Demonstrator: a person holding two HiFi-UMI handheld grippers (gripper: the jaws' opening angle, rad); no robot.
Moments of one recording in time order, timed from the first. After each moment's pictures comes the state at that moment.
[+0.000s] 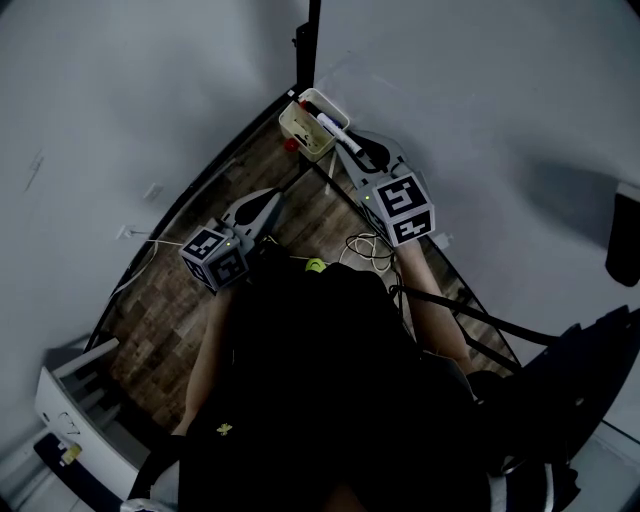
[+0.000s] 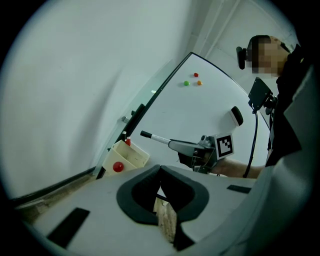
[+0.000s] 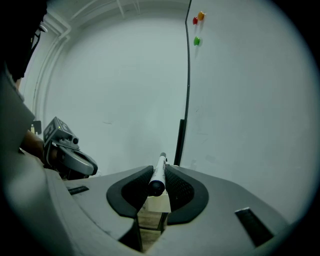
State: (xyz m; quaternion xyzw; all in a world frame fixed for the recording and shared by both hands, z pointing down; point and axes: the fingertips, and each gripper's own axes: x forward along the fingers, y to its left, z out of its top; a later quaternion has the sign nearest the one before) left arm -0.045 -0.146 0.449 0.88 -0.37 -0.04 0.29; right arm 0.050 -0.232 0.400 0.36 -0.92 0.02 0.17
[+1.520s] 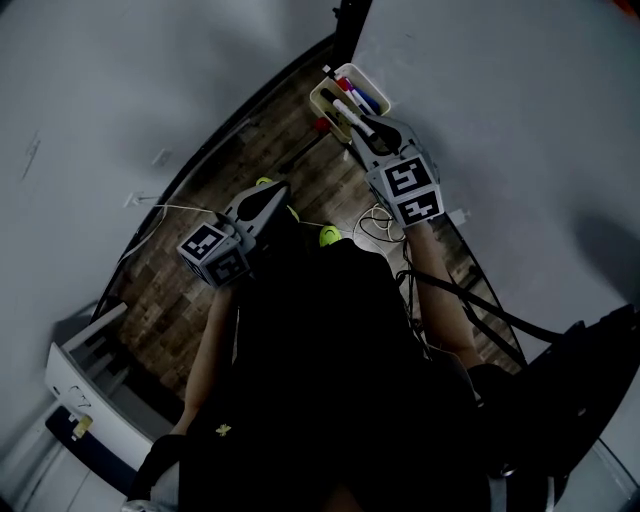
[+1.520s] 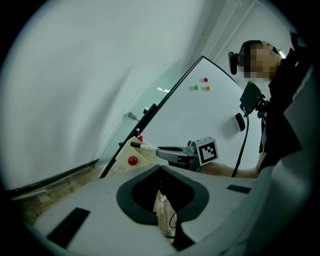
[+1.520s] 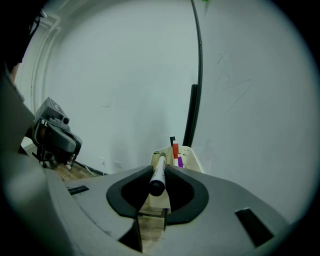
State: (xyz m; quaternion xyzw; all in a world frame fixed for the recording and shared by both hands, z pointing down) left arm -0.089 -0.144 0.465 0.87 -0.36 -0.04 0.34; right arm 0.010 -0.262 0.470 0.34 -0.90 0.06 0.25
